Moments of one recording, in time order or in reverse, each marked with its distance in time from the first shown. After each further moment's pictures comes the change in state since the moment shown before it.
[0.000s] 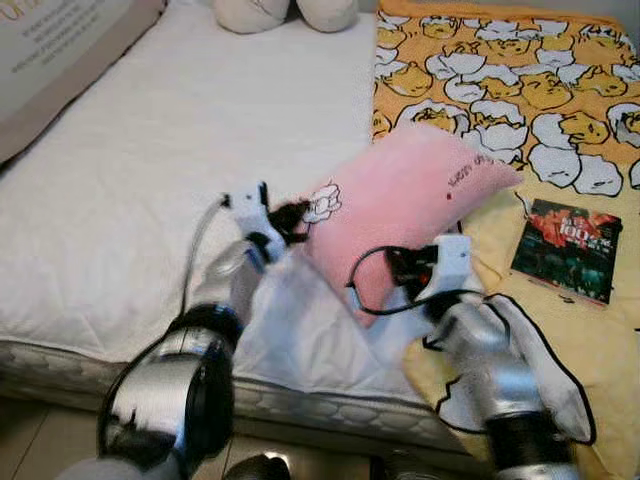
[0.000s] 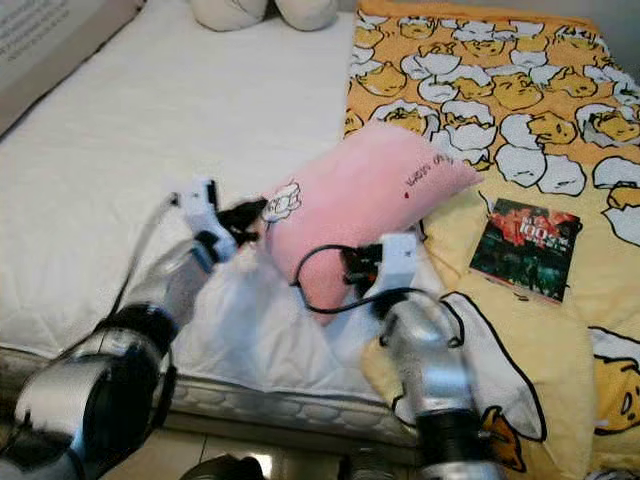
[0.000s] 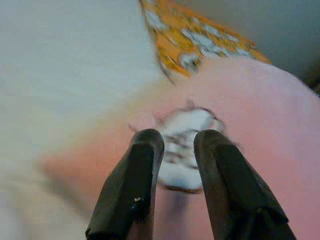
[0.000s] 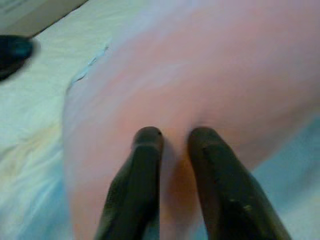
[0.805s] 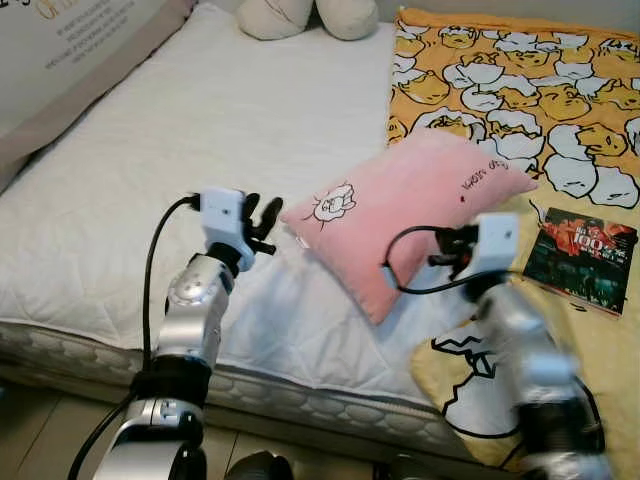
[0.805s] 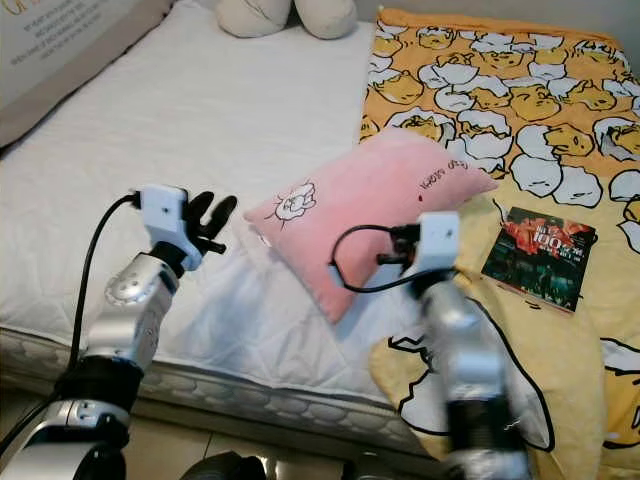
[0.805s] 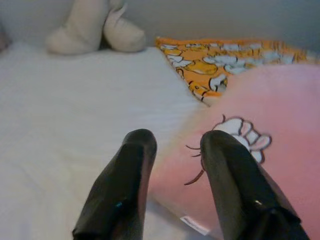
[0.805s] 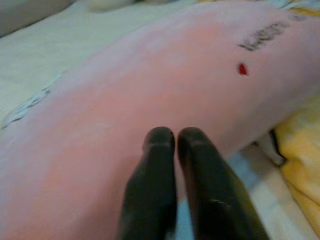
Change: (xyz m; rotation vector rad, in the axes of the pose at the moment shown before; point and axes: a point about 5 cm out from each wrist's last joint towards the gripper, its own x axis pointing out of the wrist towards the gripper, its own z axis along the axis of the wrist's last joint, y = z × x) left arm -0.035 -0.001 0.011 0.402 -0.106 -0.001; right arm -0.004 -0.016 0.012 -0.070 -0.093 -0.246
